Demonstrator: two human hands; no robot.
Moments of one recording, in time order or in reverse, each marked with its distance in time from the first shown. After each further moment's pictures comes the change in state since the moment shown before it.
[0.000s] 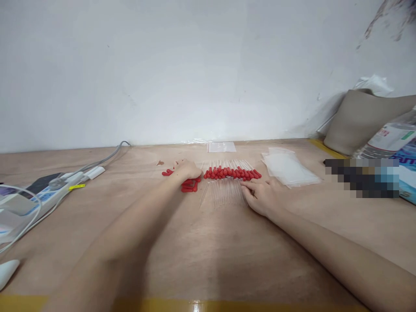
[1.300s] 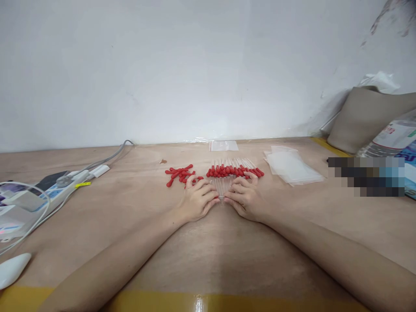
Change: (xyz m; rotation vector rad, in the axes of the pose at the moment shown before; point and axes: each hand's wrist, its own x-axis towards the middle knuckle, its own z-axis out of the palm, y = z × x) left_hand -0.116 0.000 0.017 -0.149 0.413 0.882; right_hand 0.003 -0.037 -0.001 0.151 0.090 -0.532
